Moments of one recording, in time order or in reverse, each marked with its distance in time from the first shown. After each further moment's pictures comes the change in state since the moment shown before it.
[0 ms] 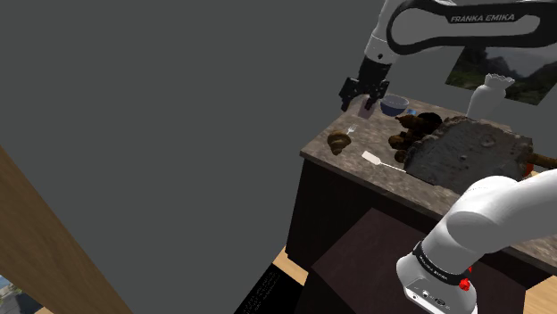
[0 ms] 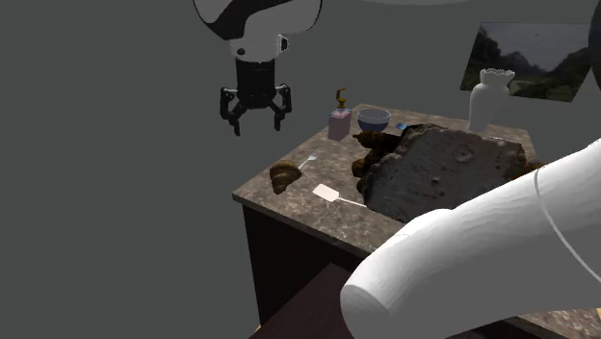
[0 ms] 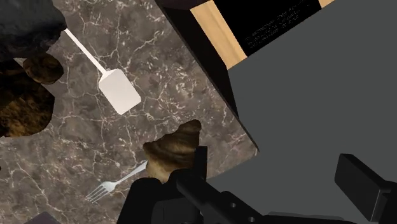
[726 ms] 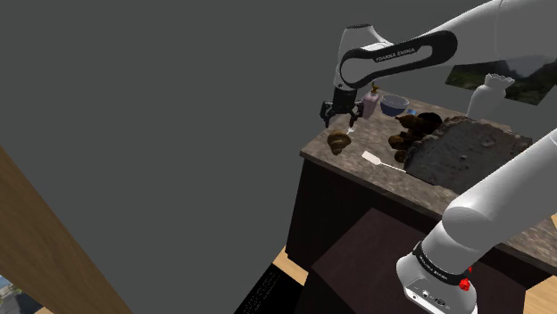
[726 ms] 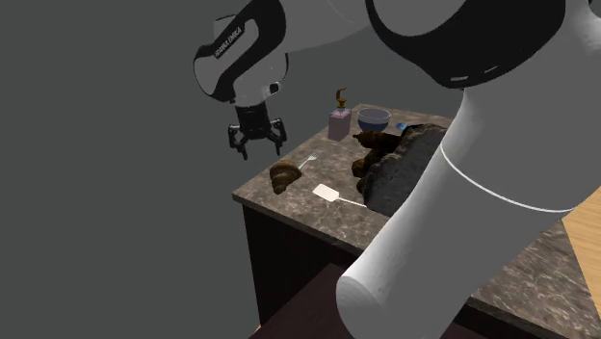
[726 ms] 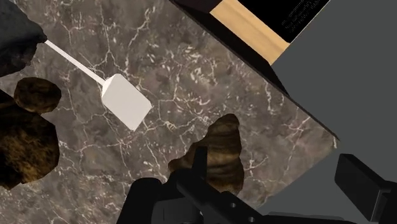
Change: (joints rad) arm -0.107 0.380 0.058 0.082 -0.129 0.166 0.324
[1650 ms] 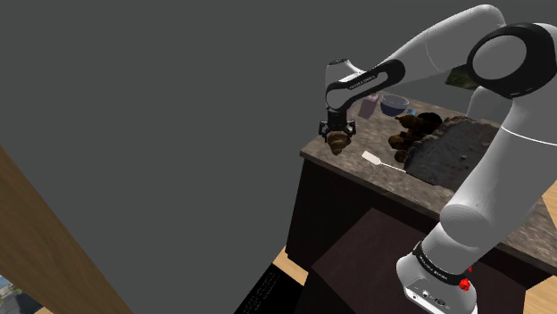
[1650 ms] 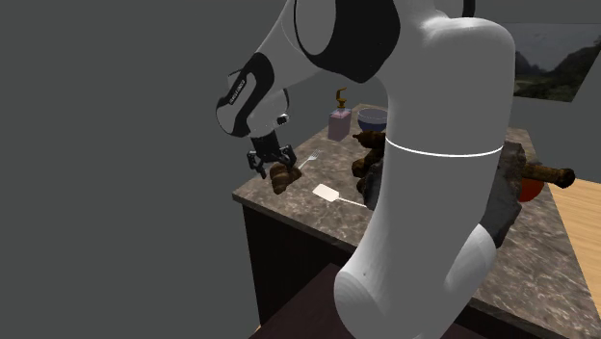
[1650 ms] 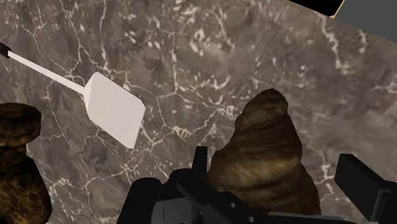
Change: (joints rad) arm -0.059 0.331 -0.036 0.109 -0.126 0.093 0.261
